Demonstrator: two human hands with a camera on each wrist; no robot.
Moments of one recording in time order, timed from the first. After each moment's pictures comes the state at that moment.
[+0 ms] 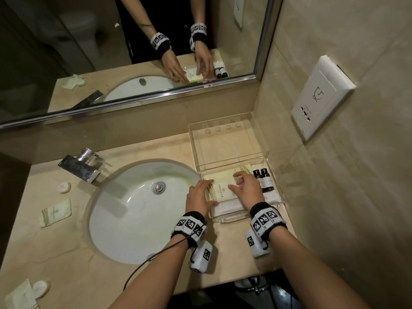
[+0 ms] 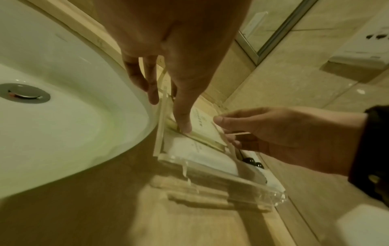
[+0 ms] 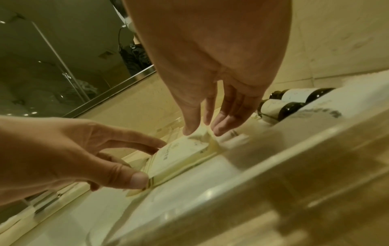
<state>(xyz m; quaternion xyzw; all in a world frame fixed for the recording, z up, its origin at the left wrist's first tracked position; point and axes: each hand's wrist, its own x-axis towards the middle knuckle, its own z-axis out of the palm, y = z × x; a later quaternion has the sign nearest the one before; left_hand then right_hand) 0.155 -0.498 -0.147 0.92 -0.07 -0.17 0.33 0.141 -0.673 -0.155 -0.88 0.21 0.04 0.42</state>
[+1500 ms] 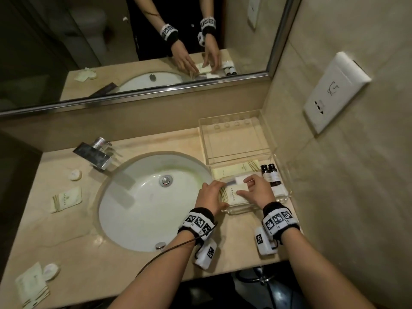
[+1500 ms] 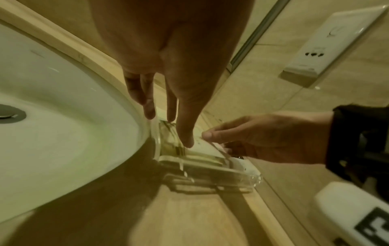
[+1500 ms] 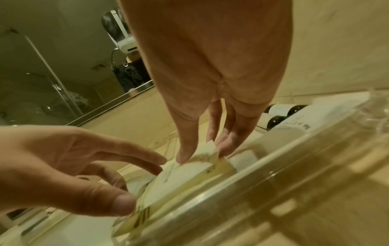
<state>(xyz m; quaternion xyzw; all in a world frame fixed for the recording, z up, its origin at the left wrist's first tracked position) 0.135 -0.486 -0.131 0.93 -0.17 -0.21 0.27 0.118 -0.663 -0.137 -0.87 0.25 0.14 0.40</state>
